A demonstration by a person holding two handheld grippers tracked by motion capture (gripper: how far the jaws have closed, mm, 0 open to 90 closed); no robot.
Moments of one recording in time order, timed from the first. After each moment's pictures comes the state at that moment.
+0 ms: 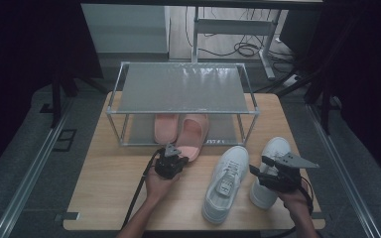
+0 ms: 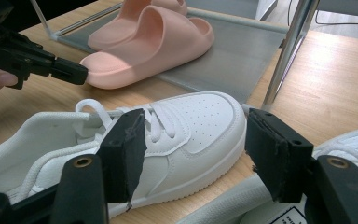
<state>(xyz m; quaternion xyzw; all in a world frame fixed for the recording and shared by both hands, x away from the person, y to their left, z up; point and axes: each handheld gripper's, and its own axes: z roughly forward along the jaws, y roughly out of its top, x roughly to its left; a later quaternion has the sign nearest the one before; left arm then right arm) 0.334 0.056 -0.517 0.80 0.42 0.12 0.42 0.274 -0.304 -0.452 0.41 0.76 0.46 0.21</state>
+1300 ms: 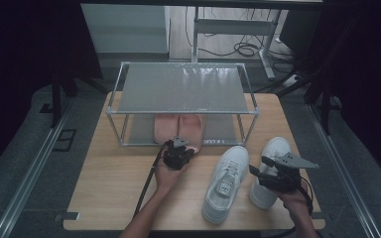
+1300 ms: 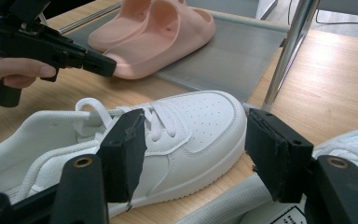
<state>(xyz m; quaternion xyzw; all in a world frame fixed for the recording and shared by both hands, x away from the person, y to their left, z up) 0.365 0.035 -0.520 0.78 0.44 0.13 0.42 0.274 -0.303 -0.453 0.41 0.76 0.46 0.21</state>
